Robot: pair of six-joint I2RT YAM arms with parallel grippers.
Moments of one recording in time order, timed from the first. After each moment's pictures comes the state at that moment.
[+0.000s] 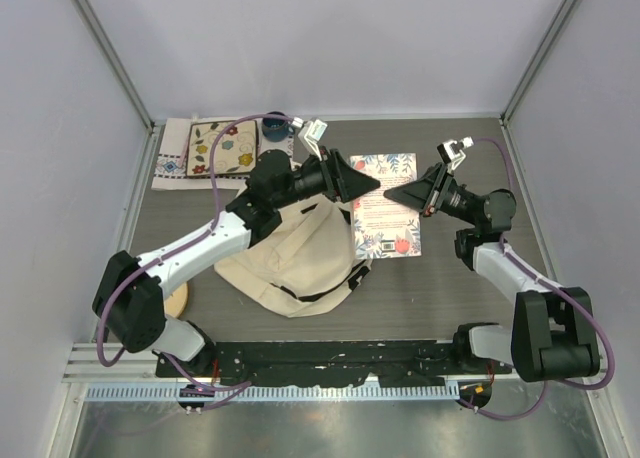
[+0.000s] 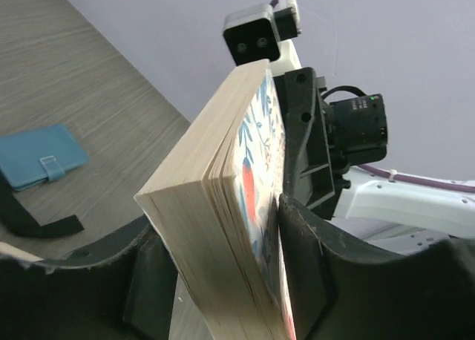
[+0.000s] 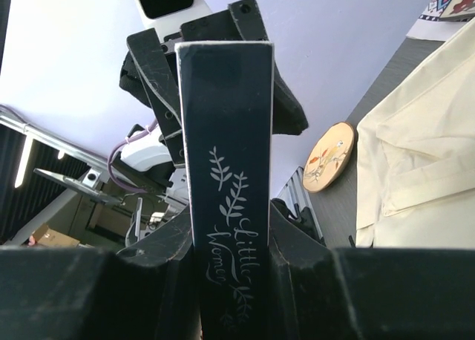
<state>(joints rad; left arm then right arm) -0.72 1.47 1.11 0.41 0.44 -0.76 0.07 1.23 0.55 1.21 -1.08 1.56</state>
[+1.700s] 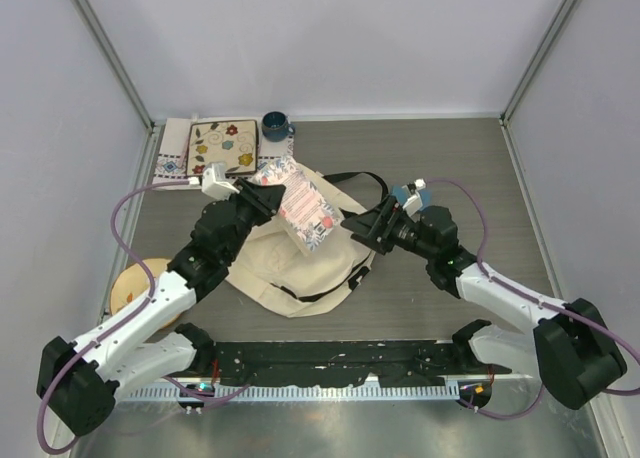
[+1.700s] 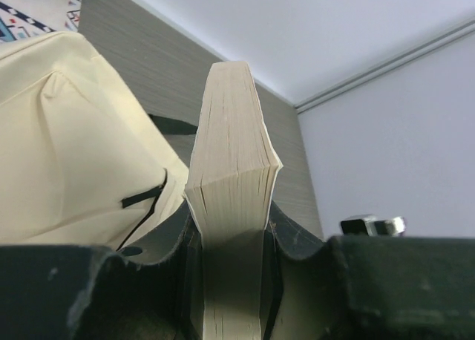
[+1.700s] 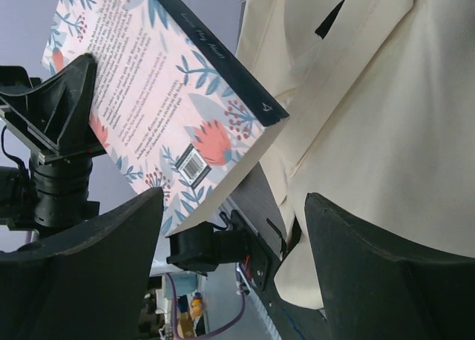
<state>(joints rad) -0.62 0.94 0.68 0.15 -0.32 -0.89 0.49 1.09 0.46 0.44 -0.45 1.14</state>
